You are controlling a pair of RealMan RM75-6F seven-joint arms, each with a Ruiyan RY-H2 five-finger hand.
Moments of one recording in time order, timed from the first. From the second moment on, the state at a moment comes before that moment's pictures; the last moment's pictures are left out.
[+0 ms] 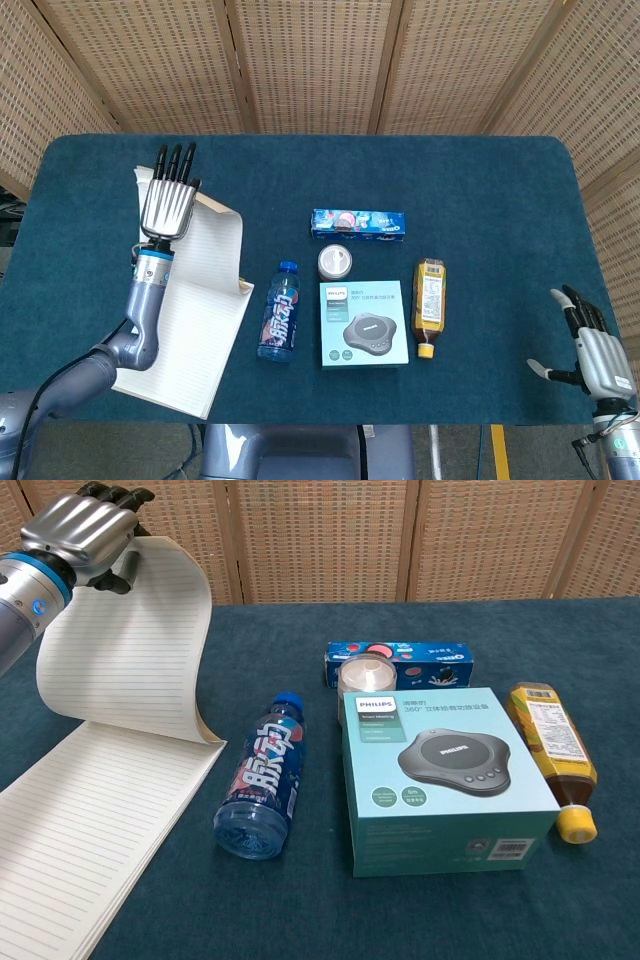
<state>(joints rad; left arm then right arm) -0.83 -1.79 -0.37 -0.81 1.26 1.13 0.51 0.10 -1.06 0.08 -1.68 -1.37 1.31 0.24</state>
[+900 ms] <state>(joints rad) -1.00 -1.98 -0.36 -0.40 1.30 1.16 0.34 0.10 -1.06 0.08 -1.68 -1.37 1.31 0.27</state>
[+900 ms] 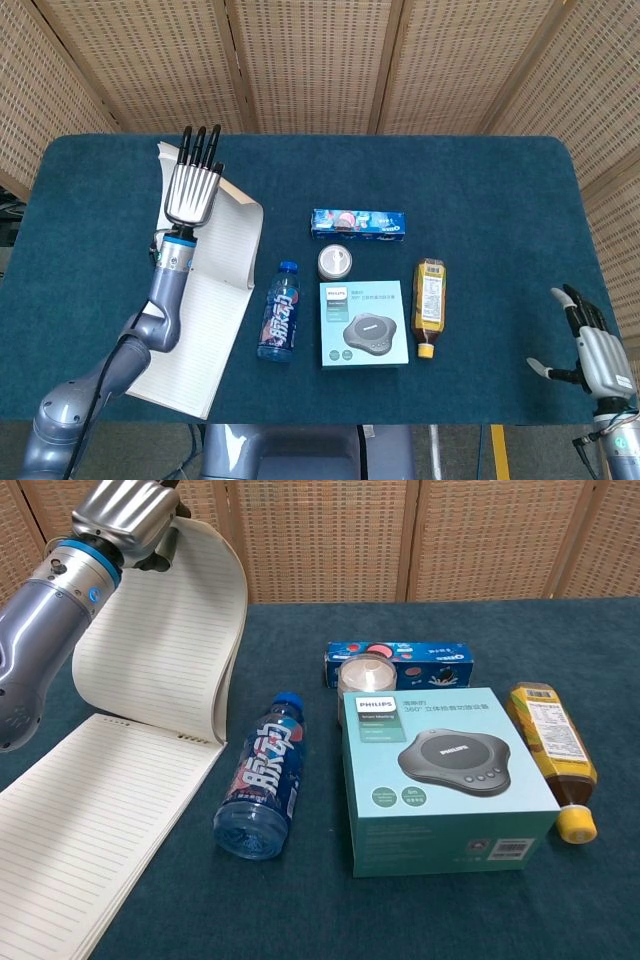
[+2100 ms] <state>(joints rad) -0.95 -2.03 -0.32 -0.31 1.29 1.23 0.16 0.10 -1.06 0.08 -1.69 -1.37 1.31 0.28</state>
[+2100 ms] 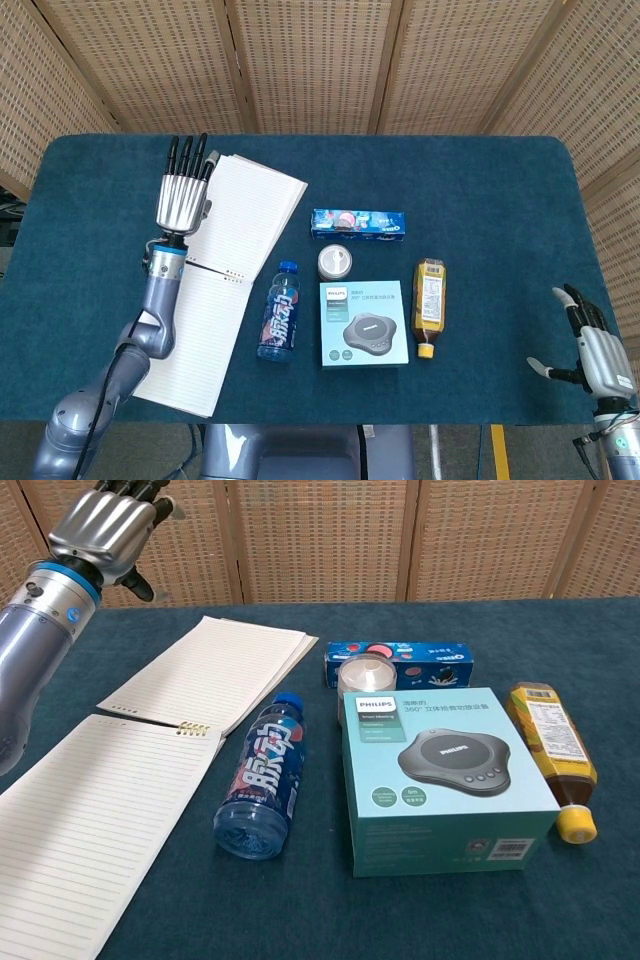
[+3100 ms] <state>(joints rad) -0.35 -1.50 0.02 -1.43 1.34 1.50 0.27 0.10 -1.06 0.08 -1.70 -1.37 1.33 0.20</state>
